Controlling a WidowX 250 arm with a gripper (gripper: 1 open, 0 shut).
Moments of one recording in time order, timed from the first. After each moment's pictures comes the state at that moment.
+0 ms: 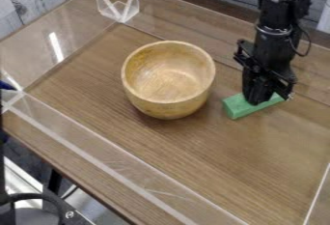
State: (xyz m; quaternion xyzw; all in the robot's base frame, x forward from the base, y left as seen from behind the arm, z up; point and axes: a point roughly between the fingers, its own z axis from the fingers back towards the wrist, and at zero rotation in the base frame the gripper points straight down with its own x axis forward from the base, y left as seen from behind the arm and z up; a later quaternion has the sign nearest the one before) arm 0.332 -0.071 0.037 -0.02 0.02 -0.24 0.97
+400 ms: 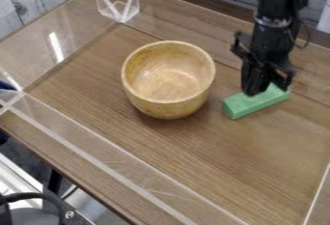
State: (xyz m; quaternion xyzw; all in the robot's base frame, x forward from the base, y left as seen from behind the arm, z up) arm 0.329 -0.067 0.067 -0.01 -0.01 -0.23 0.97
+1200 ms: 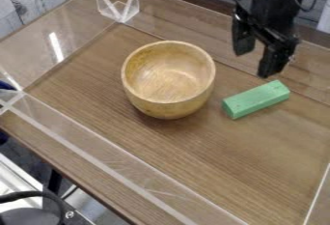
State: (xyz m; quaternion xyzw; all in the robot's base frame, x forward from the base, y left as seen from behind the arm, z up) arm 0.328 -0.057 0.094 0.00 -0.03 -0.24 0.97
